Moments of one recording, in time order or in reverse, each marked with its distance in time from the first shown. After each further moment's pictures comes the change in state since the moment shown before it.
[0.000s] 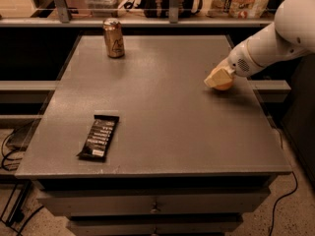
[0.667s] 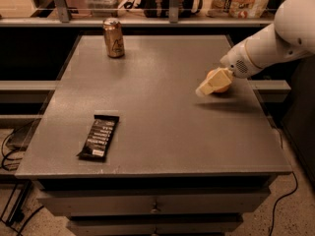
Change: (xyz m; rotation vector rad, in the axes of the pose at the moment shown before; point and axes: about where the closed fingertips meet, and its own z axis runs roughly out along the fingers) arm -0.006 0.015 -0.003 -0.028 -0.028 -0.026
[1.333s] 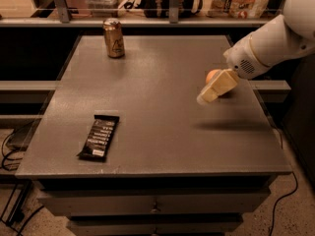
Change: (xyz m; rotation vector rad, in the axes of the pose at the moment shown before) arm -0.009 0.043 -0.037 -0.018 0.028 -0.091
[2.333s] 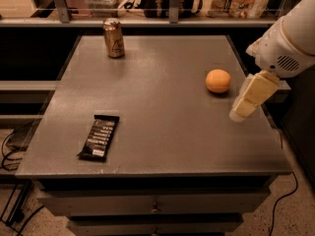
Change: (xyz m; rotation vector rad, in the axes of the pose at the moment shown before) arm 0.023 0.052 -0.093 0.003 0.230 -0.157
